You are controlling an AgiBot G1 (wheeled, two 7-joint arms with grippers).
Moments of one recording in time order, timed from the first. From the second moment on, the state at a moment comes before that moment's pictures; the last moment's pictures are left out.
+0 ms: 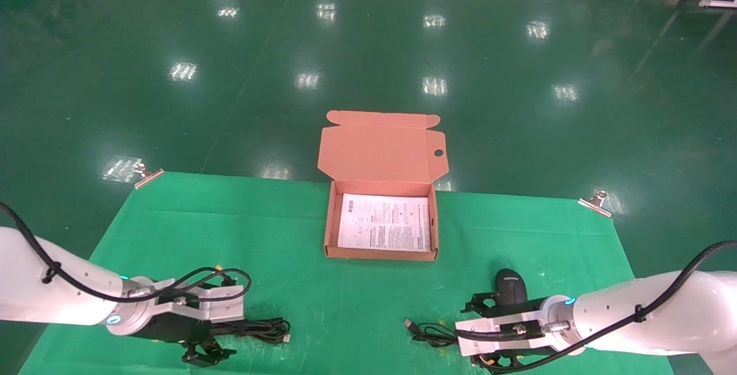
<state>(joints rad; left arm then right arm) -1.36 1.02 0.80 -0.77 1.96 1.17 -0.14 1.26 -1.03 -0.77 0.94 -2.01 -1.08 -0.09</state>
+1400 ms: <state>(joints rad) -1.36 1.02 0.79 -0.78 1.96 1.18 -0.14 1.27 -1.02 -0.76 0.94 -2.00 -1.08 -0.09</state>
